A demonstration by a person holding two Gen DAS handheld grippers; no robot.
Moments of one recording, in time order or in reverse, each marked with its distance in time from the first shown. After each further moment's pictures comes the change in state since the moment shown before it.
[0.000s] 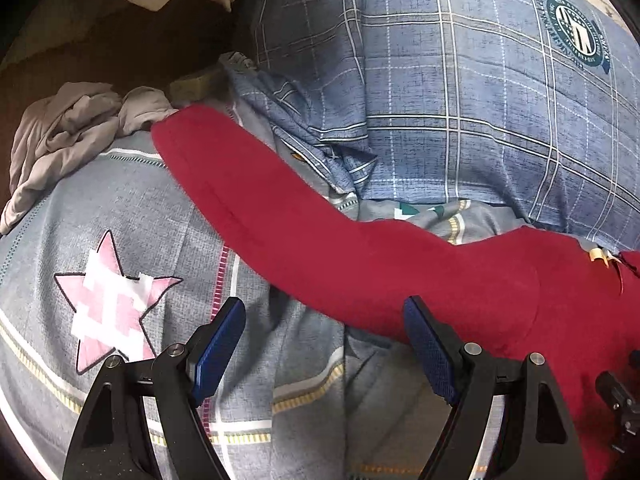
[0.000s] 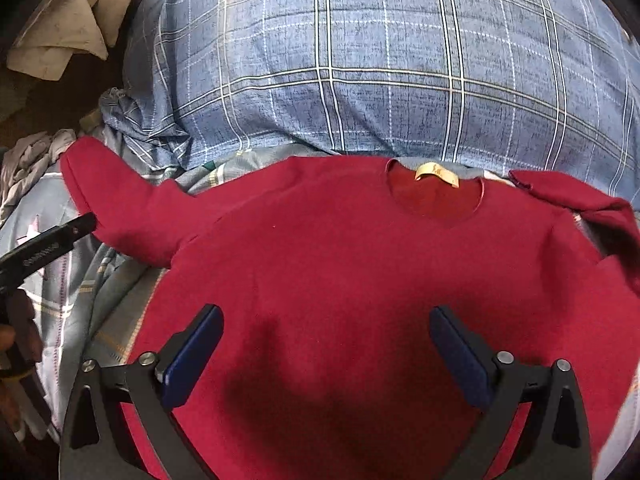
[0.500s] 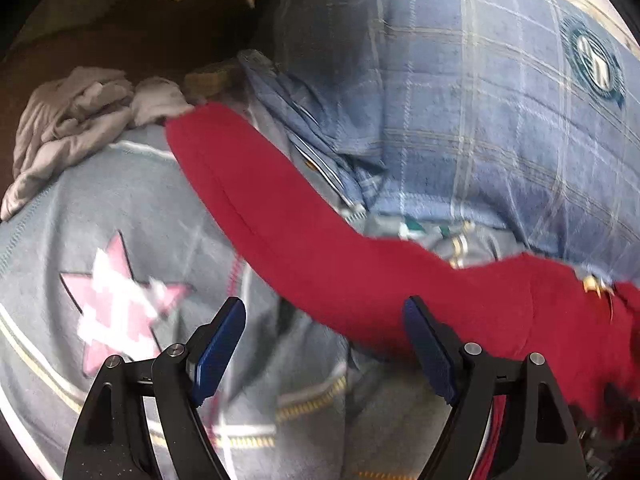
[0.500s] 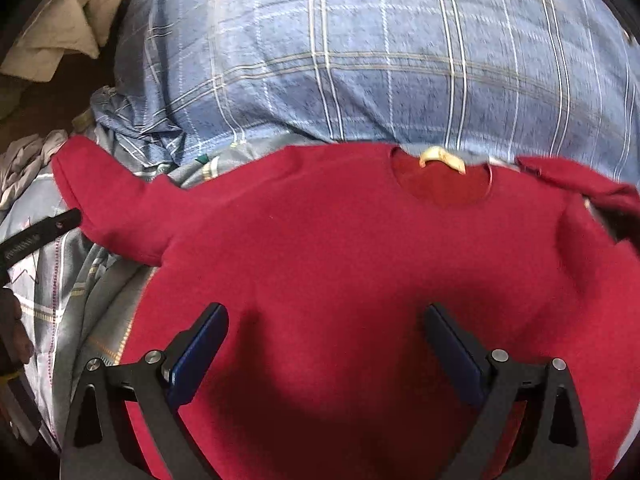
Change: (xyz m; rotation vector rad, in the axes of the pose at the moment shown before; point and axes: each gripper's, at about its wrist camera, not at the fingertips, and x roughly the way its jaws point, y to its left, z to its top) left arm -0.005 0.020 0.022 -0.082 -0.006 0.005; right arm 0.015 0.000 -0.005 0.027 0.015 0.007
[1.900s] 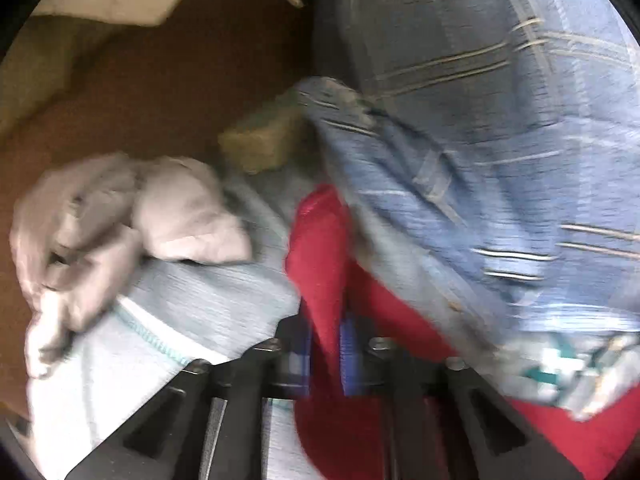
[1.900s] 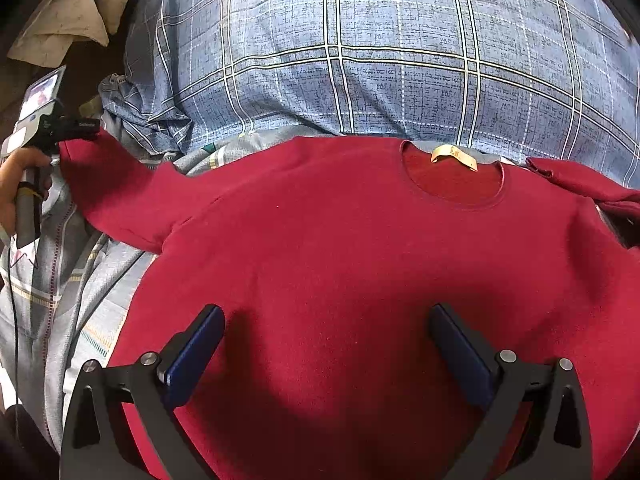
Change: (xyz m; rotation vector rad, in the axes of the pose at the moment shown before) left arm 0.105 0.018 0.124 0.010 0.047 0.299; right arm 0.003 0.006 -0.002 -0.045 0.009 0.006
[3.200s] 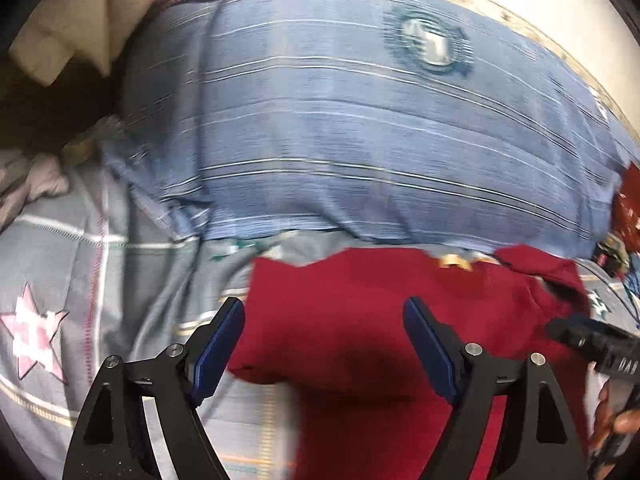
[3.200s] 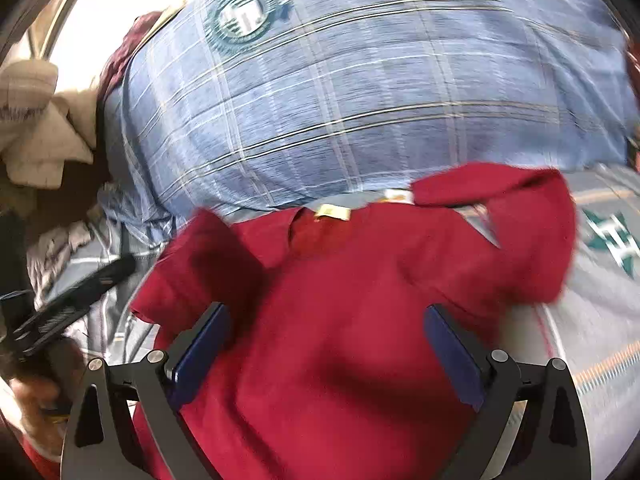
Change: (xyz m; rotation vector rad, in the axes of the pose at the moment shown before) left arm -0.188 -0.066 -0.122 0.129 -0.103 -0.627; right arm -0.090 -0.134 0.013 0.210 -0.110 0.071
